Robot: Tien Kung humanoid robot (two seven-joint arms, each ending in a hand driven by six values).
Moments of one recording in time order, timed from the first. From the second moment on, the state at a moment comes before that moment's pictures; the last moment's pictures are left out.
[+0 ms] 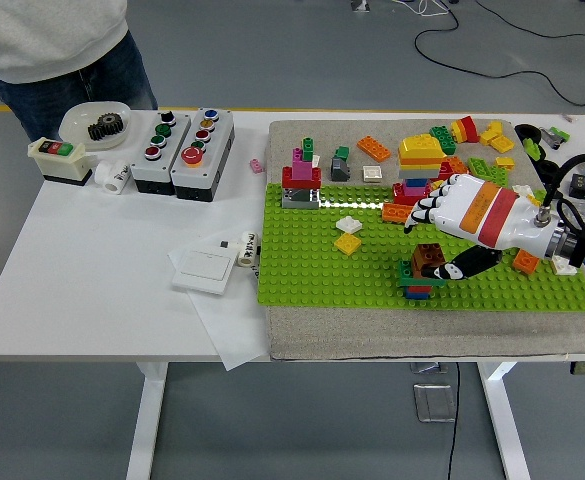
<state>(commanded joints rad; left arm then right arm) -0.13 0.12 -0.22 -0.26 0.17 0.18 0.27 0.87 -0.60 0.40 1.05 -2.10 -0.43 0.52</state>
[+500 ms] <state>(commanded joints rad) -0.14 0.12 -0.21 -0.26 0.17 0.18 0.26 0.87 -0.60 0.40 1.05 -2.10 -0.43 0.52</state>
